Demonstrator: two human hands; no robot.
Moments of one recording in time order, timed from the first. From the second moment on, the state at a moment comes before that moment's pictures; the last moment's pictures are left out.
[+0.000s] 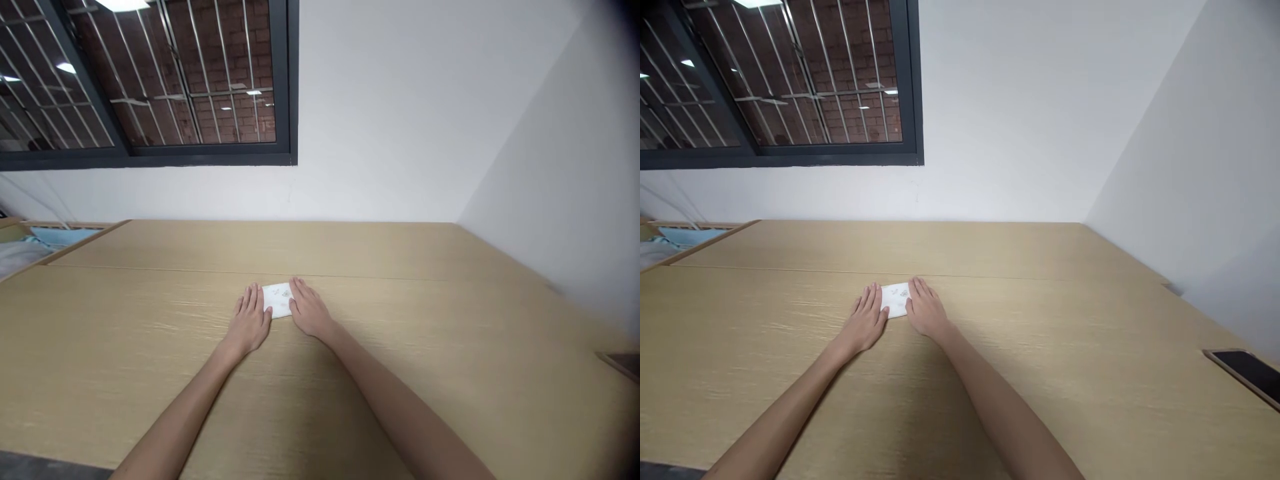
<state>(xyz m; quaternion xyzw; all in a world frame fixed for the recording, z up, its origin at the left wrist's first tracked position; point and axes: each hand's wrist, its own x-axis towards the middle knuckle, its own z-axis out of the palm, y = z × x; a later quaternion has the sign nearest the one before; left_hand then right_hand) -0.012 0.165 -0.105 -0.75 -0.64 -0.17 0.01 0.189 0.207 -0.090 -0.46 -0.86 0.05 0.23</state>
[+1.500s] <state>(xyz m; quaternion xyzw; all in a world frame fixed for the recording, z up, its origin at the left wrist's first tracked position) -0.008 0.136 -0.047 -0.73 -0.57 -0.24 -0.27 0.203 0.233 -0.066 -0.48 -0.63 0.46 0.41</state>
